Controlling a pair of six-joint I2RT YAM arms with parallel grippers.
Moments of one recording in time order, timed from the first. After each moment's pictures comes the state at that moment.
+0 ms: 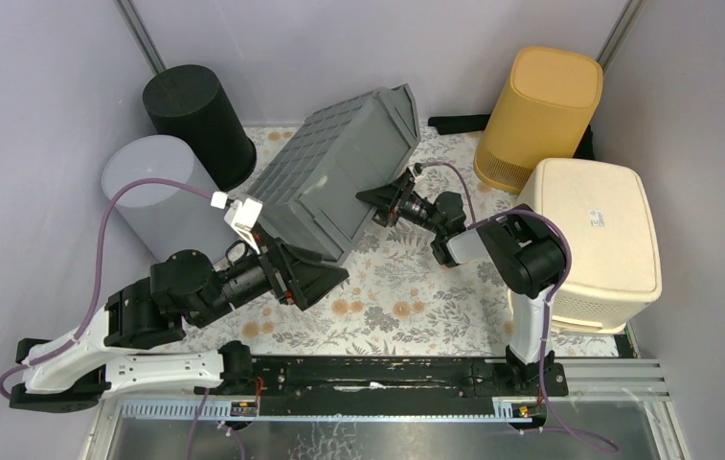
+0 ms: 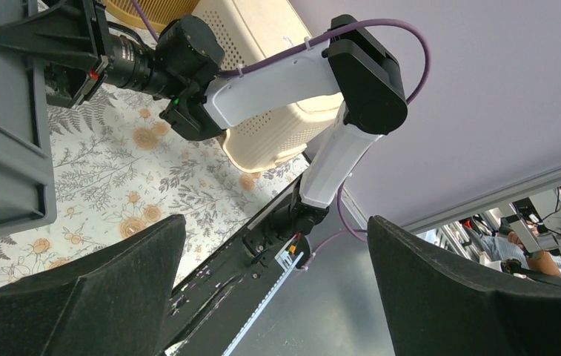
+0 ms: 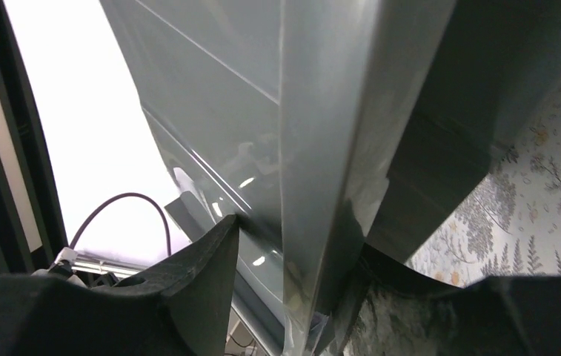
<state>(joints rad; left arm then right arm) -1.30 0.69 1.17 -0.58 -0.33 -0.73 0.51 1.99 0.84 1.39 -0.60 1.69</state>
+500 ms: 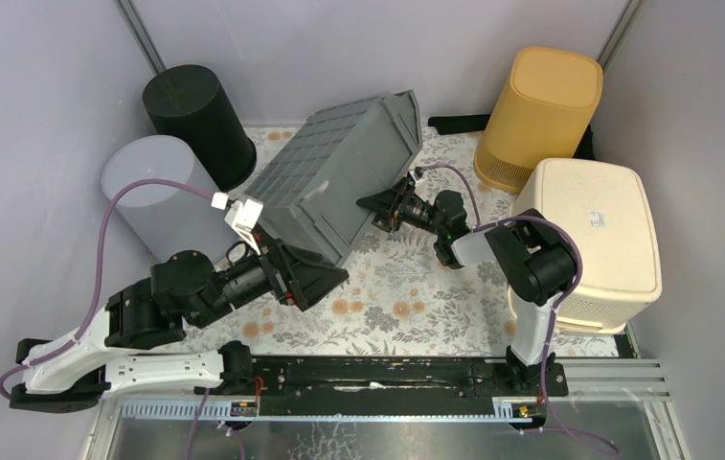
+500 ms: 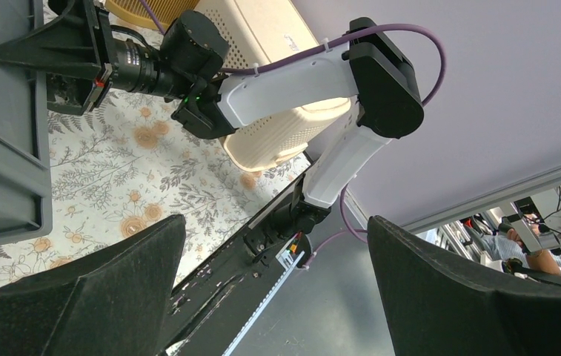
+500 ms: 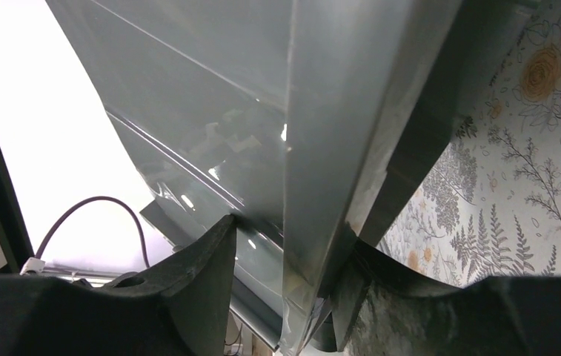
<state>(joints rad) -1.30 0.68 1.16 -0.58 -0.33 -0.73 0.51 1.92 0.79 1.22 -0.62 1.60</state>
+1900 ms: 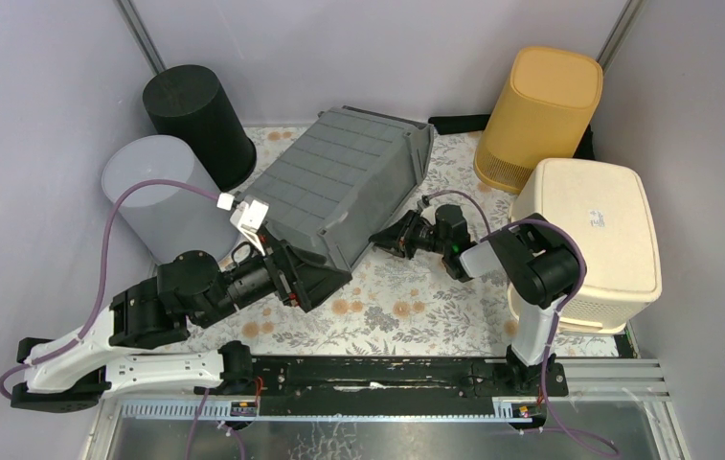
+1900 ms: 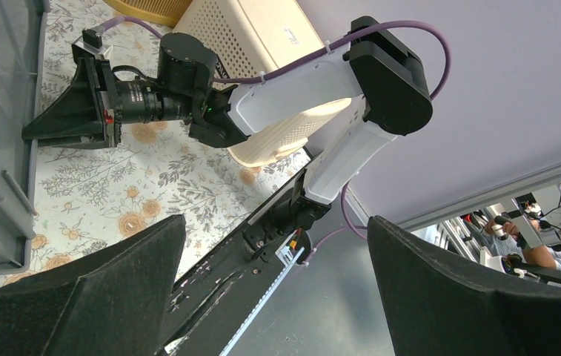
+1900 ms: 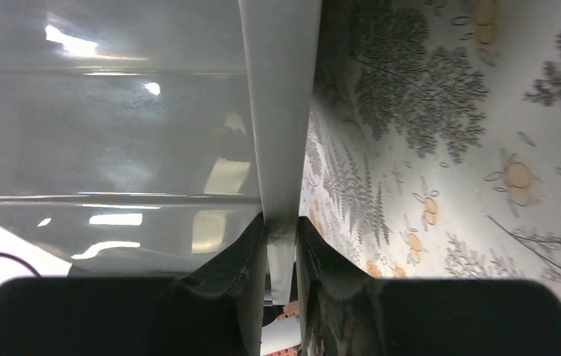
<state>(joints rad) -1.30 0.69 1.15 -0.57 -0.32 -0.73 0.49 1.88 0.65 0.95 -0.62 1.43</state>
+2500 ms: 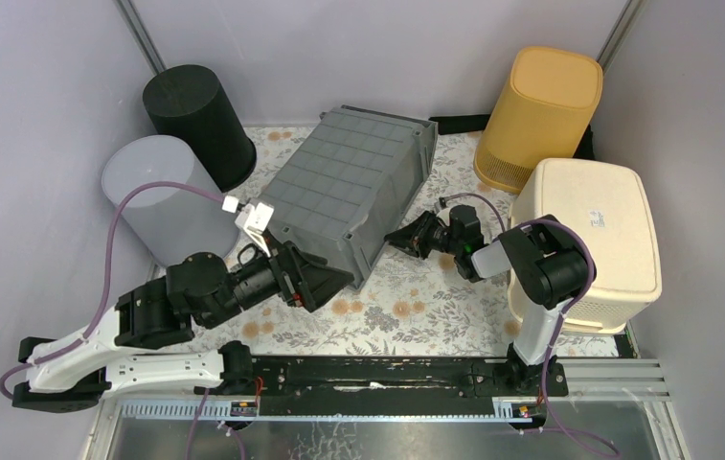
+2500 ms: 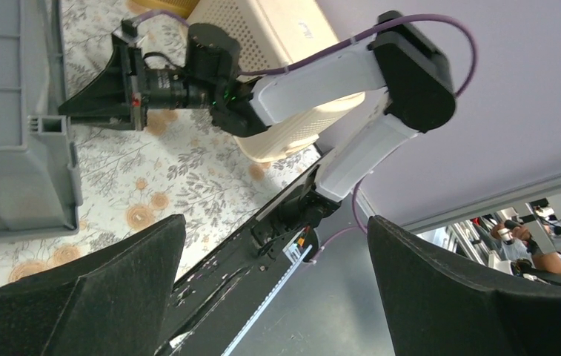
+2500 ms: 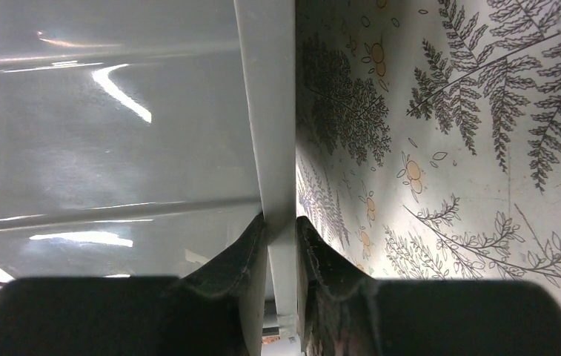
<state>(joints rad) -1.30 0.69 1.13 -0.57 -0.33 -0.74 0.40 1.85 0.59 0.88 -0.61 1.37</state>
